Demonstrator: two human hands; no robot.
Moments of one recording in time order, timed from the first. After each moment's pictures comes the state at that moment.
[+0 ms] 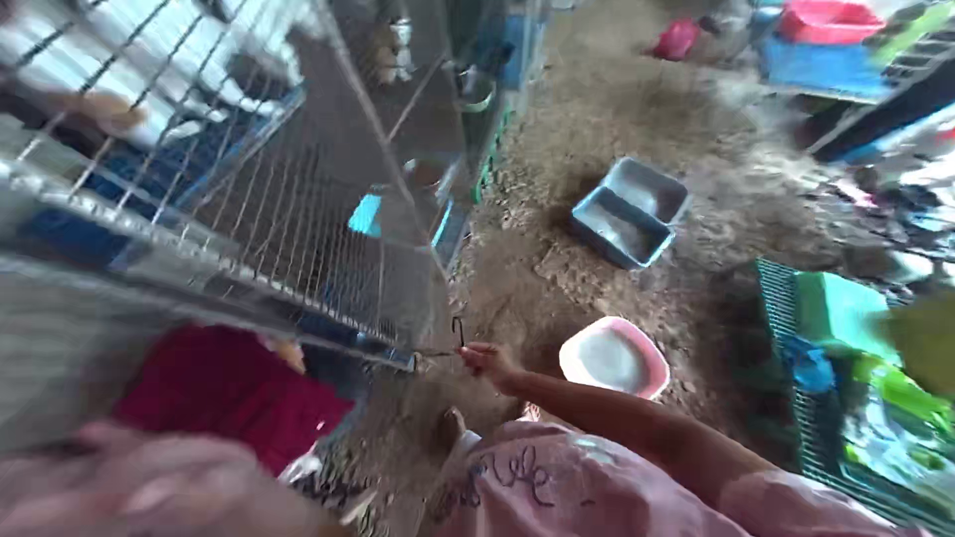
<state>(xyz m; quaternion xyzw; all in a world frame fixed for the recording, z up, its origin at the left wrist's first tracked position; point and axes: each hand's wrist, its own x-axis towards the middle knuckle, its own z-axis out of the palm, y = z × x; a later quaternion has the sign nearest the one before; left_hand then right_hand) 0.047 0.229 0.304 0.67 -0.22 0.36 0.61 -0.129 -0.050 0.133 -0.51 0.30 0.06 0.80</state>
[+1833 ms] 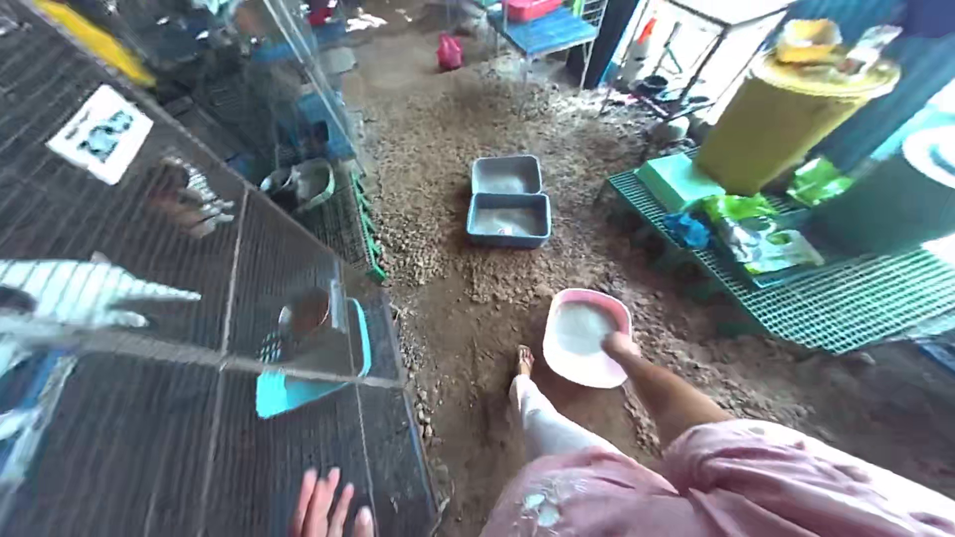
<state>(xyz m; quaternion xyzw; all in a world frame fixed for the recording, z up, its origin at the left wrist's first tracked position) 0.086 -0.011 0.240 0.61 -0.51 -0.14 0.59 -0.360 -0.278 -0.015 -0.46 0.79 0.15 0.38</state>
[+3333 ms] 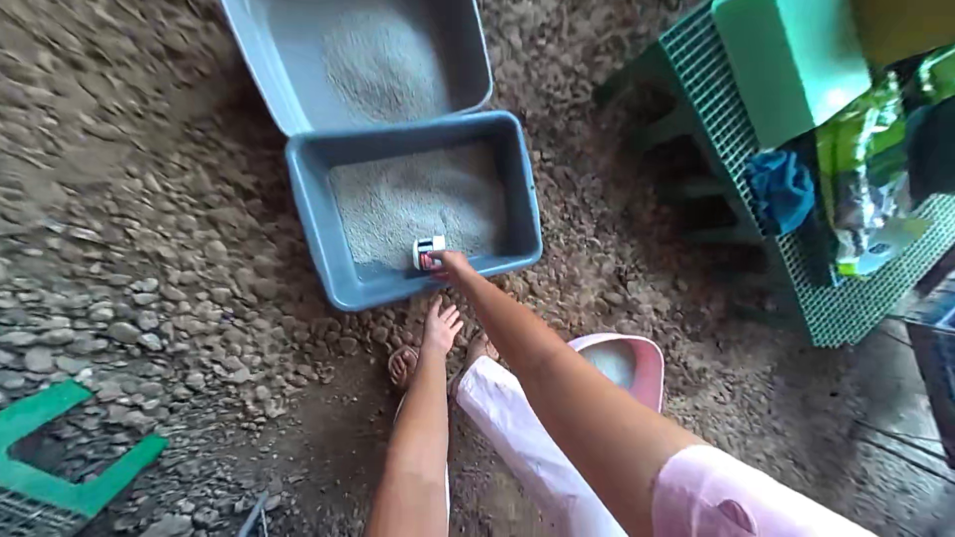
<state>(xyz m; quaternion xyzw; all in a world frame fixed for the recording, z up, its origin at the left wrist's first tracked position) -0.115 -0.973 -0.588 0.65 0.10 -0.74 0.15 -0.205 -1.077 -0.596 0.01 0.73 -0.20 0.66</state>
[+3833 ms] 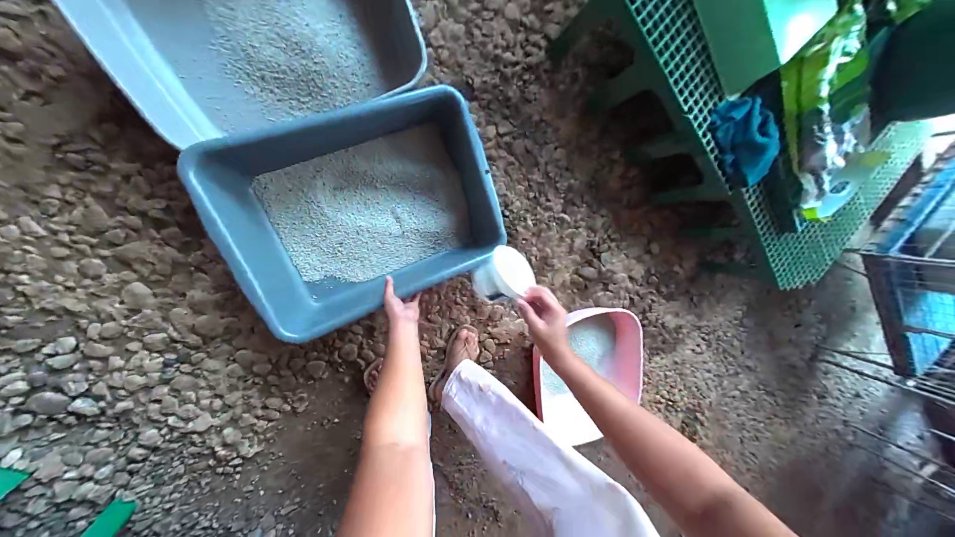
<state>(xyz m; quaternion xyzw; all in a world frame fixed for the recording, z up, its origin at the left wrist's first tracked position) -0.161 -1.025 -0.629 0.70 0.15 -0.63 0.29 -0.347 -0.891 -0.480 -0.30 0.84 -0.30 0.33</state>
